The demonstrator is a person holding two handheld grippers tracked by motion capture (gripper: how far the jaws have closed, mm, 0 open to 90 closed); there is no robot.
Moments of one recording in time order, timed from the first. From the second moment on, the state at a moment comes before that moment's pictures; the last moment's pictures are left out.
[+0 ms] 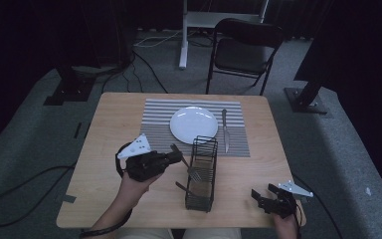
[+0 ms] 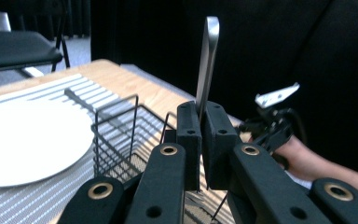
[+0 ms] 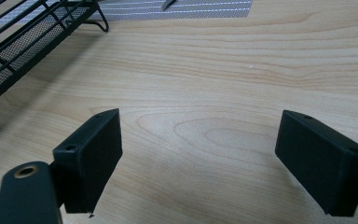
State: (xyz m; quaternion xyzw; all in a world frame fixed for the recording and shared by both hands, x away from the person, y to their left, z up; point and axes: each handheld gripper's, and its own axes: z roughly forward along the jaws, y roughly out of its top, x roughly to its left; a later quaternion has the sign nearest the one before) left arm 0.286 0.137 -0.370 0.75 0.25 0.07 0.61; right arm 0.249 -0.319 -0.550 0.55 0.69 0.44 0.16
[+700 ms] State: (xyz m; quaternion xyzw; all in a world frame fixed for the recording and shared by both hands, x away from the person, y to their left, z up) left arm 0.325 0.212 -0.362 0.73 0.30 0.13 0.60; right arm 0.249 -0.321 -0.549 0.56 0.67 0.44 0.19
